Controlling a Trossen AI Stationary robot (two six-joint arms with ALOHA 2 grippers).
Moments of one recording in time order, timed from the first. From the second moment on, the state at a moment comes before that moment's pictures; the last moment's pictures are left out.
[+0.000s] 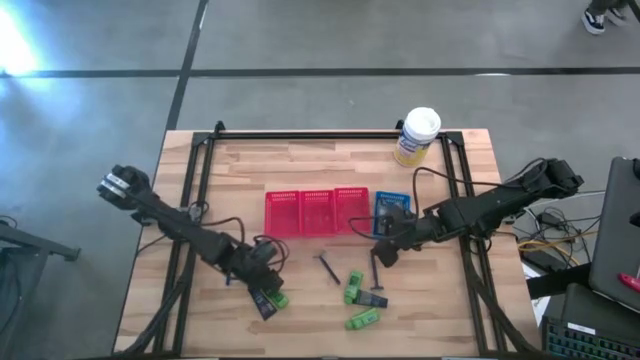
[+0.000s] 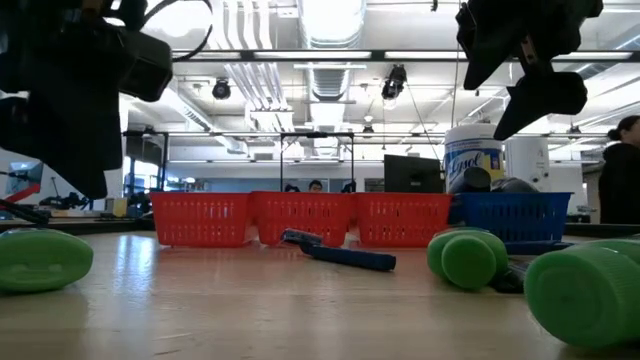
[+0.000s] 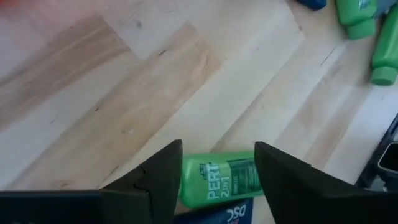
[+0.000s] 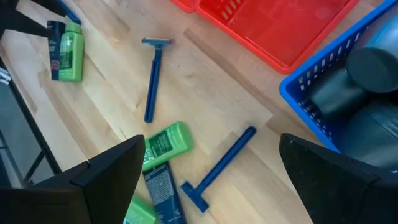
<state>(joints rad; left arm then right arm) -0.53 1.42 0.81 -0.40 -0.17 -1.36 0.32 1.26 0.88 -0.58 0.16 1.19</state>
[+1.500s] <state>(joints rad) -0.63 1.60 0.91 -0.35 -0.16 -0.11 0.37 1.26 0.87 -0.59 0.16 1.20</state>
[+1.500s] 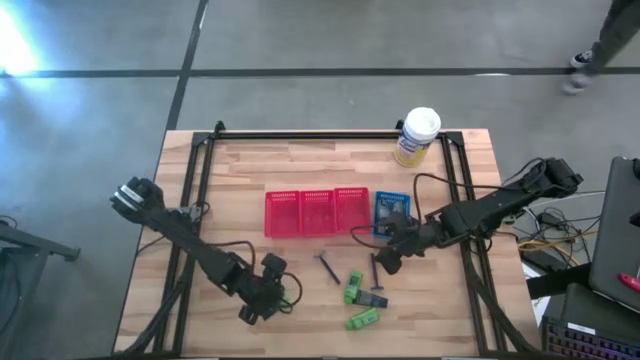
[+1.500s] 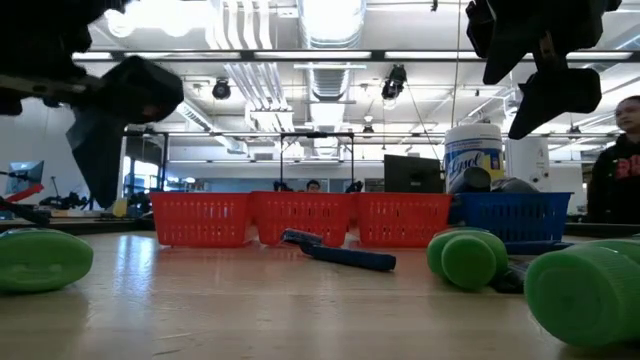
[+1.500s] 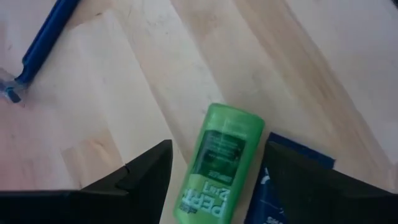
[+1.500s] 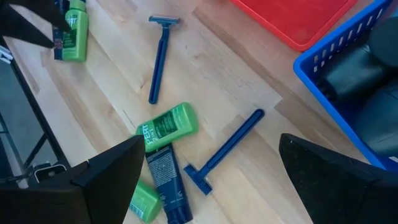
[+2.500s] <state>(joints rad) -0.52 1.64 0.86 -0.36 0.03 -0.17 0.37 1.26 0.85 -0.60 0.16 1.17</state>
